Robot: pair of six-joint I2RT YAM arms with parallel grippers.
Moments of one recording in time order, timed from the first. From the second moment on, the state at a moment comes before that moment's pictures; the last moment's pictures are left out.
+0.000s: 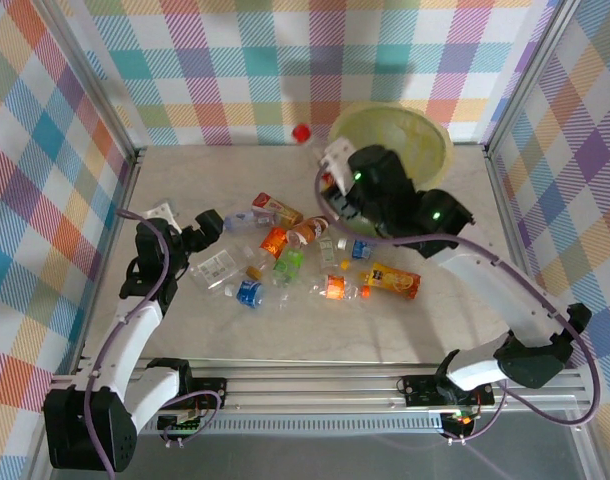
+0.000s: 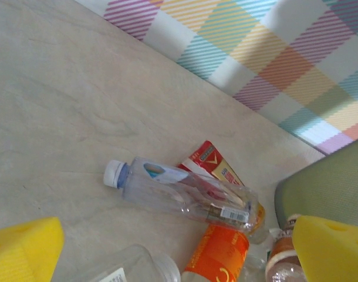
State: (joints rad) left arm -0.05 0.95 0.61 -0.05 0.14 -0.56; right arm 0.84 1.41 1.76 -0.83 0.38 -0.18
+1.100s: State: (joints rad) left arm -0.05 0.87 0.61 -0.11 0.16 -0.55; right arm 0.24 1.83 1.84 -0.70 0.02 0.02
